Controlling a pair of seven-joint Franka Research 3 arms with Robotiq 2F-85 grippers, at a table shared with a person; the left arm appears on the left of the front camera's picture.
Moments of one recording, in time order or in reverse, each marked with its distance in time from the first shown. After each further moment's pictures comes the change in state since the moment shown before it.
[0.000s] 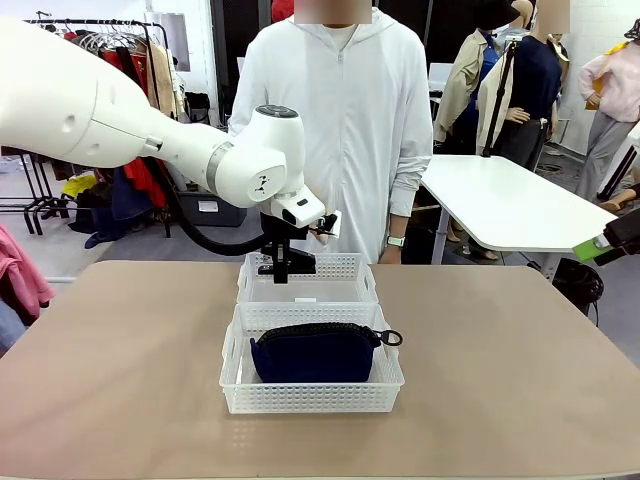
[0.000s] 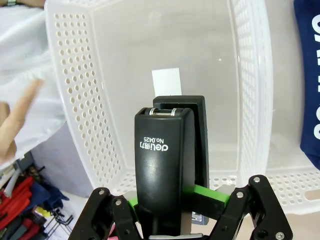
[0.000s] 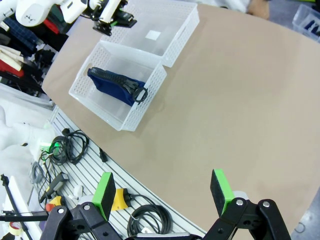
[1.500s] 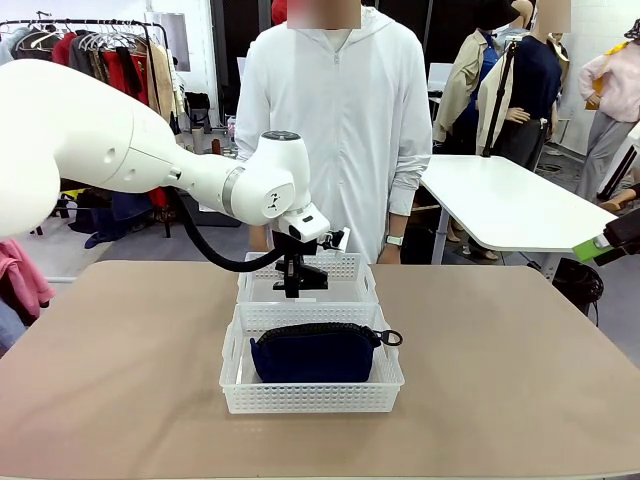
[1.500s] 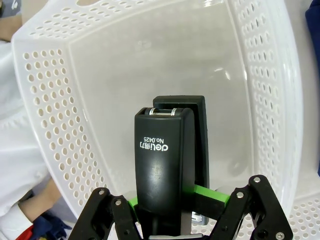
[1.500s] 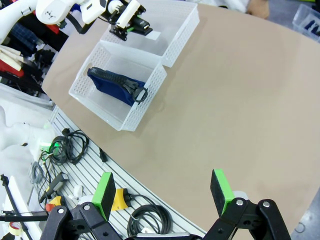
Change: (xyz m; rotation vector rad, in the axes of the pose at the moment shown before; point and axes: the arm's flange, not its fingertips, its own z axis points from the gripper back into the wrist) left arm 0.013 0.017 -0.054 -0.073 -0.084 -0.083; right arm 0.000 0.000 0.000 0.000 0.000 0.000
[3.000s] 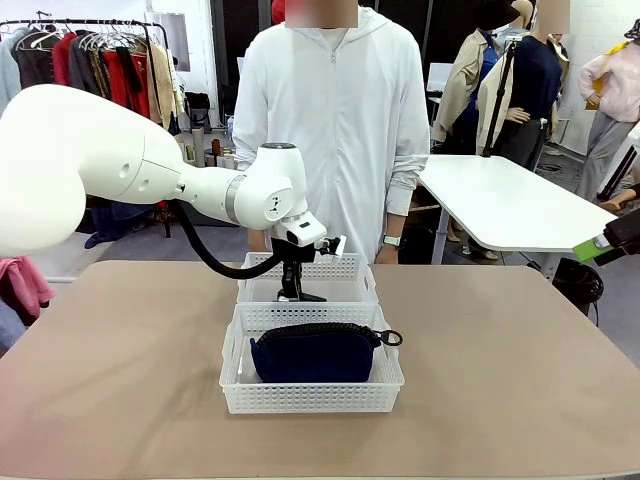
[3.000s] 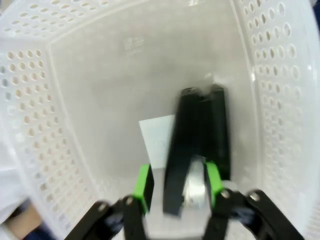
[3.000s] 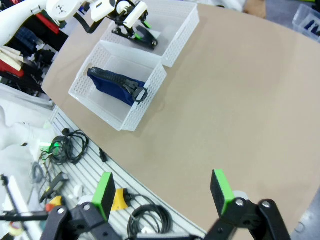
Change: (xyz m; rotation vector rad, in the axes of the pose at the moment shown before) left arm -0.007 0.014 -0.027 -0.087 -0.029 0.002; right arm 0.000 0.000 0.000 0.000 0.000 0.000
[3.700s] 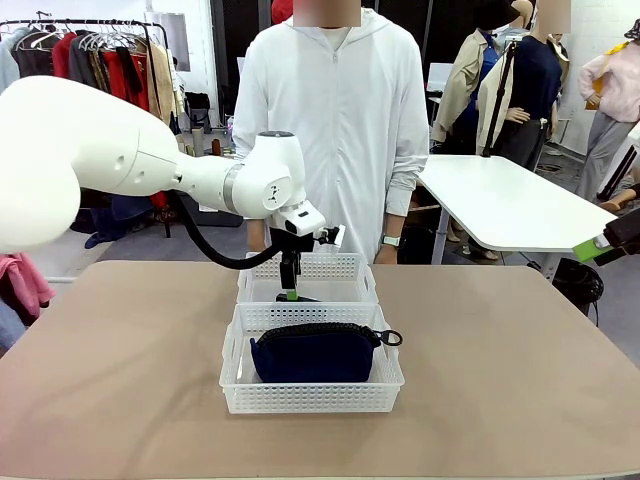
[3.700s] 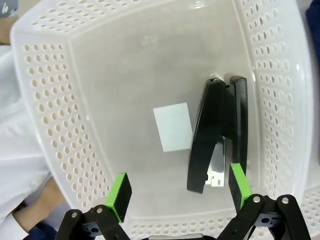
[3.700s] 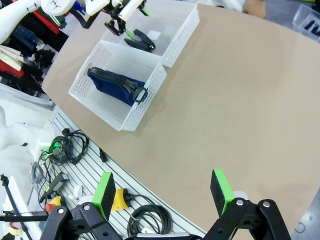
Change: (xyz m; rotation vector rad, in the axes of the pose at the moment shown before) left arm -0.002 0.005 0.029 0.023 0.001 0.004; right arm 0.000 0.000 0.000 0.000 0.000 0.000
